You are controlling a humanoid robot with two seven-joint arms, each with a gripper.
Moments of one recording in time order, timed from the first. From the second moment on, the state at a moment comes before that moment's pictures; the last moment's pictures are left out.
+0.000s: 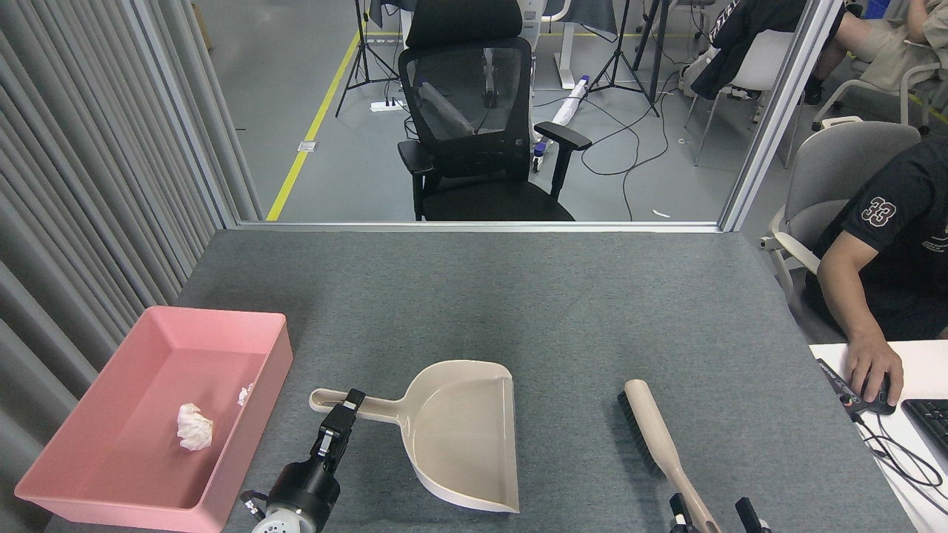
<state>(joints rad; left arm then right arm) -0.11 -0.11 0.11 -1.25 -0.35 -0.24 -0.31 0.32 -0.17 0.03 -1.57 1.12 -0.09 -0.23</state>
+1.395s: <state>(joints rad) -0.07 -0.07 0.11 -1.19 -0.37 -0.31 -0.32 0.32 -0.18 0.01 -1.57 1.12 -0.10 -0.22</state>
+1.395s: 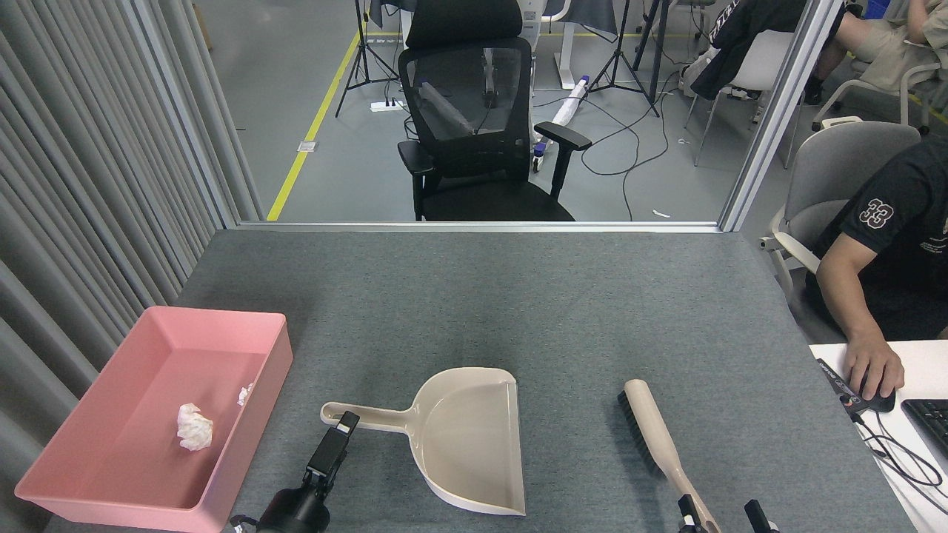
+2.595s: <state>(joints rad) 0.09 0.04 0.14 -1.72 -1.18 -0.40 -0.12 0.17 -0.17 0.02 -1.67 1.18 0.06 -0.22</state>
